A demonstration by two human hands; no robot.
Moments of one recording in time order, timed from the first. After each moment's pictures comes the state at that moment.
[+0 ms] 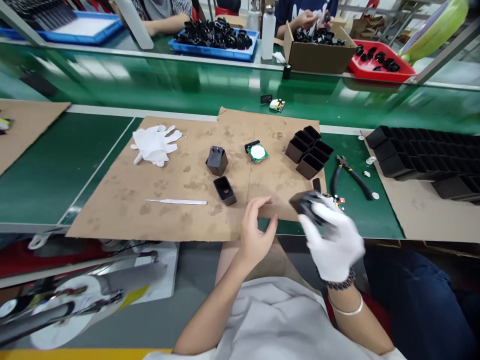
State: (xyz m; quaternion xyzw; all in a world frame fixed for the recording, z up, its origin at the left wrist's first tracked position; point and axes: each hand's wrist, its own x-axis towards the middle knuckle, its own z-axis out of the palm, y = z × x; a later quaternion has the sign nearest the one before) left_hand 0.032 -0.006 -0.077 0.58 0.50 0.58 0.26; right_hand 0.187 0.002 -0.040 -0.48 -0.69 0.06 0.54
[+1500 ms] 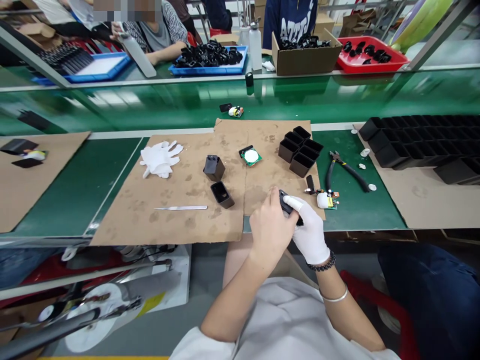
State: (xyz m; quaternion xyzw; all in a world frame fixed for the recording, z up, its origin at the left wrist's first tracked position) left_hand 0.074 0.010 -0.009 0.63 0.69 0.29 0.19; right_hand 0.189 0.007 -0.071 -0.48 -0.70 0.20 0.49
